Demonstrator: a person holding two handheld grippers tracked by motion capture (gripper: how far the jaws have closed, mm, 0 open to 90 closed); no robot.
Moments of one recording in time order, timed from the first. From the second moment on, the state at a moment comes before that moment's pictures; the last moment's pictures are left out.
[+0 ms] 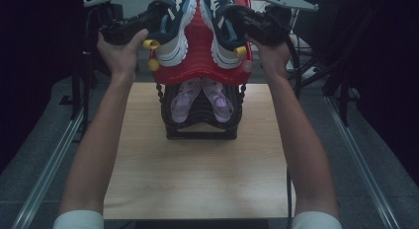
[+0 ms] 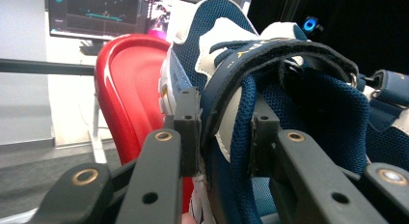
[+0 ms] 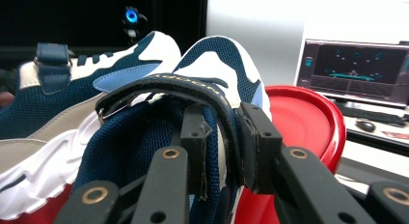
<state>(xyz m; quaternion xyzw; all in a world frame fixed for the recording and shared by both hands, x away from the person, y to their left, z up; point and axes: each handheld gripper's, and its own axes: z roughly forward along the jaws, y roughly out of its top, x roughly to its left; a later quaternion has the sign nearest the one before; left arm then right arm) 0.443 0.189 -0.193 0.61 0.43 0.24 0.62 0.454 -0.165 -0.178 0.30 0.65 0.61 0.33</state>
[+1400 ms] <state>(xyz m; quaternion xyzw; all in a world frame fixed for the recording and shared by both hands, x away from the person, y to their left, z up) 0.422 0.199 -0.208 0.62 0.42 0.20 0.64 0.445 -0.190 -0.195 0.32 0.64 0.66 0.25</state>
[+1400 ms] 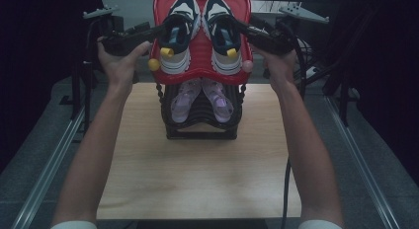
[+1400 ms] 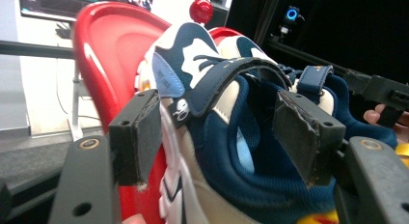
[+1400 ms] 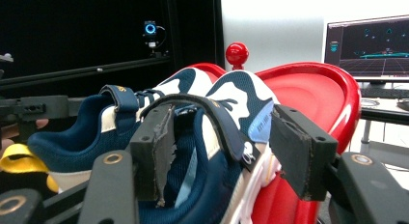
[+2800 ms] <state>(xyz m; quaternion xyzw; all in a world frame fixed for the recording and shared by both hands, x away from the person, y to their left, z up) 0.352 0.249 -0.307 0.62 0.43 0.16 0.63 0.384 -0.280 -0.299 0.33 0.63 0.66 0.24</state>
